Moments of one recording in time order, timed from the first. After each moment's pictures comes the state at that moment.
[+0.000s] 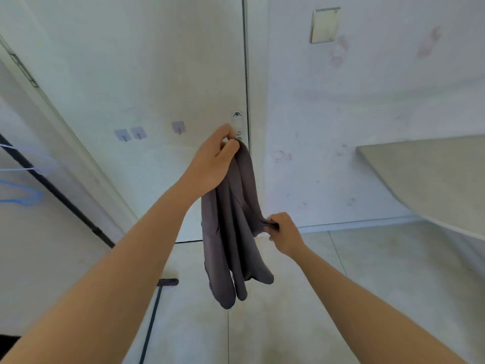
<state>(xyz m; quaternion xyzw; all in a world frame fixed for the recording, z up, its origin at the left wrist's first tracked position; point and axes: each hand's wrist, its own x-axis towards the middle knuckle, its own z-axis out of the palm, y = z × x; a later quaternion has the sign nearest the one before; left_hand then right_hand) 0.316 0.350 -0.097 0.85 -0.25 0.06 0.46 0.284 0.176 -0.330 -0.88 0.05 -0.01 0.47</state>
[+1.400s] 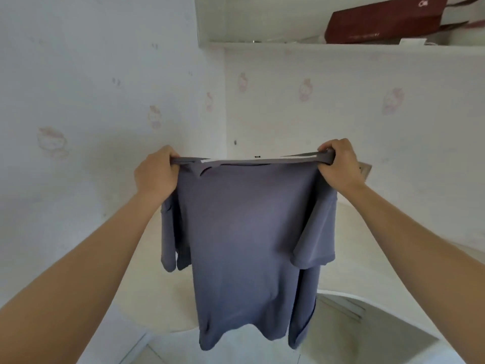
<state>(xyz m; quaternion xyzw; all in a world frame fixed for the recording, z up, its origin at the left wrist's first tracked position) 0.375 -0.441 -0.089 0.81 -0.47 0.13 0.33 0.035 -0.611 -0.085 -0.77 0.46 -0.43 0.14</state>
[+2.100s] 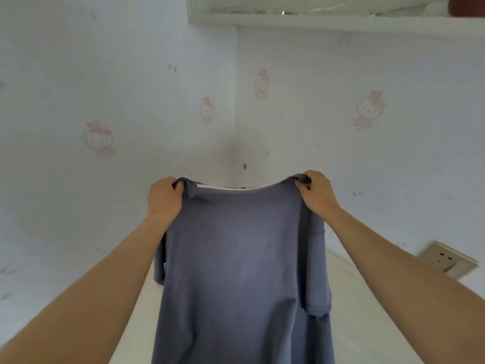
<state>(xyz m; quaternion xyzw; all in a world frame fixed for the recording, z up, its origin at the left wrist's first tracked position) 0.505 -0.800 -0.181 0.84 -0.39 0.04 0.38 0.216 -0.994 -0.162 -0.81 0.45 -0.30 0.22</state>
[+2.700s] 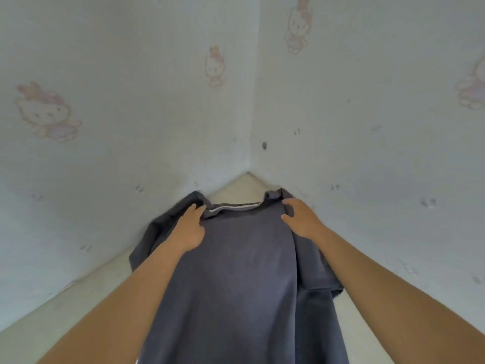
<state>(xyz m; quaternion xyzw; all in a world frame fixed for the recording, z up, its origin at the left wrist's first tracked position) 0.532 -0.871 -0.325 0.86 -0.42 -0.22 0.18 0.313 -1.074 -0.316 -0.86 0.41 -0.02 0.32</state>
